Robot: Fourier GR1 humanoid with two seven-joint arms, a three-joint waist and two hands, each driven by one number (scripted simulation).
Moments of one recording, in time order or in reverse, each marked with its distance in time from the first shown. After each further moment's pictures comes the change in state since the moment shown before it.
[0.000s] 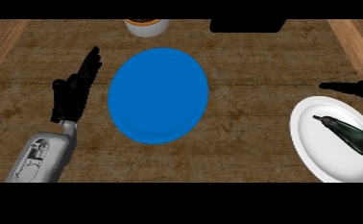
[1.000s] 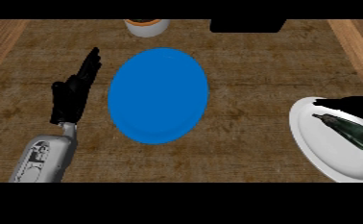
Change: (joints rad) left arm 0.017 -0.049 0.055 -0.028 -0.066 -0.048 0.011; right arm -0.060 0.160 0.019 0.384 0.386 -0.161 -0.196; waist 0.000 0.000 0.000
